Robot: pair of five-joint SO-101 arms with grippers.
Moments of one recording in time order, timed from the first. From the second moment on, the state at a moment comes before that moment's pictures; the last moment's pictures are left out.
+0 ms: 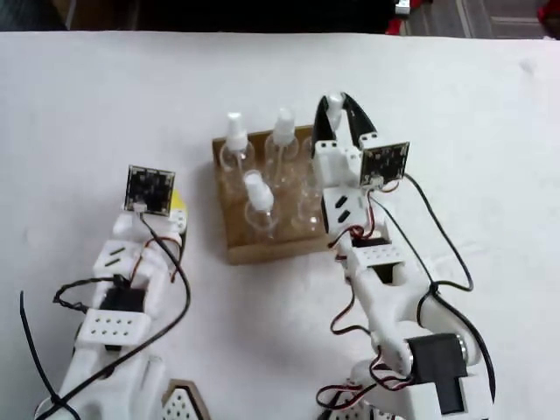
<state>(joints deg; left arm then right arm) -3.3 -53.1 85.0 5.6 -5.8 -12.1 -10.2 60.7 -49.3 1.4</state>
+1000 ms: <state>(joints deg) -3.3 -53.1 85.0 5.6 -5.8 -14.2 -9.6 65.0 -49.9 1.4</state>
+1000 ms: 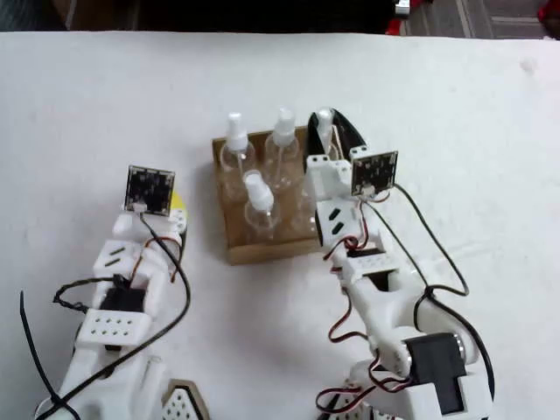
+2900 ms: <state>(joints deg) -3.3 -53.1 85.0 5.6 -5.8 -14.3 -19.6 58.7 -24.4 1.4</state>
